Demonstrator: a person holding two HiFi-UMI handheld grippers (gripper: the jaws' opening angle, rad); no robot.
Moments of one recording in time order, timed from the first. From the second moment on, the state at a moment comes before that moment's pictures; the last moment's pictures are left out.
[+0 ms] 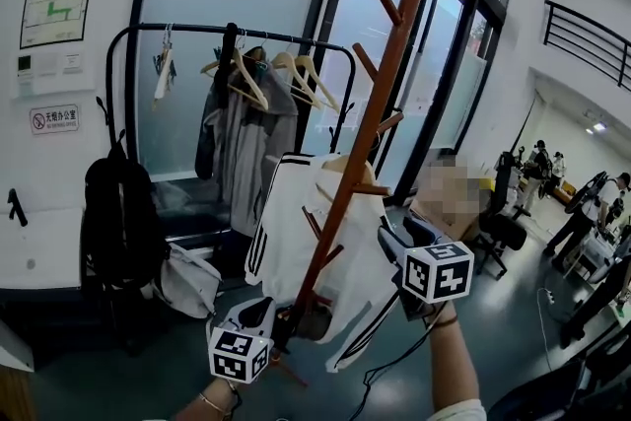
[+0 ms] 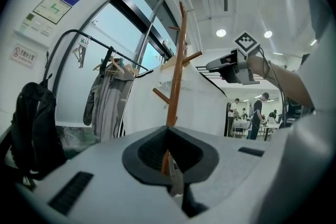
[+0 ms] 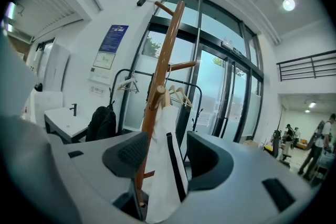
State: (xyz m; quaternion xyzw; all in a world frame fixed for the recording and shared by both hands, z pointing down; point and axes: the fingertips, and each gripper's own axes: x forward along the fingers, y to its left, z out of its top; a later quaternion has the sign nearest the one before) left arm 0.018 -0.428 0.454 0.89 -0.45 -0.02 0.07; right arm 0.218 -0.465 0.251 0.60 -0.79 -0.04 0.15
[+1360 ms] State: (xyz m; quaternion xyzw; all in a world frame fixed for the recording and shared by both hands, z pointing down) left arm 0.057 -0.387 0.464 0.89 -0.45 -0.02 0.10; right arm 0.210 -0.392 0.444 0.64 -0.75 0.13 0.08
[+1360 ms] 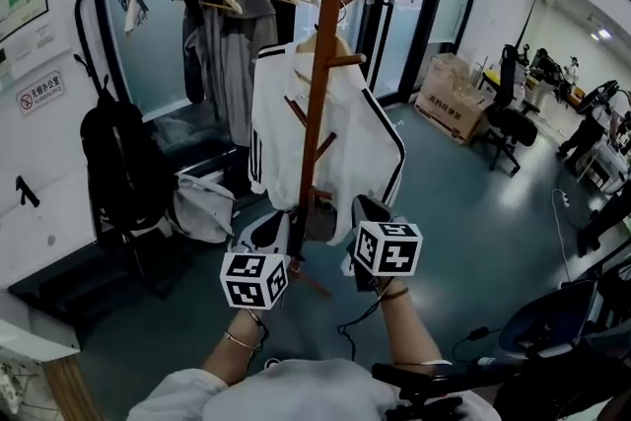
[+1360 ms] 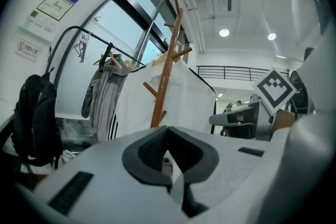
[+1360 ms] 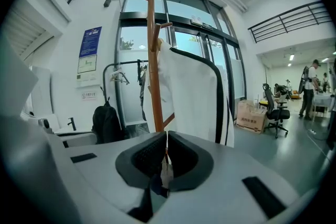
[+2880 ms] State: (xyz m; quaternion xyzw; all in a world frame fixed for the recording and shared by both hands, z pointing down) left arm 0.077 -0.364 0.486 0.87 -0.49 0.02 0.11; right arm 0.237 -0.359 0.490 0.63 -0.76 0.17 0.06
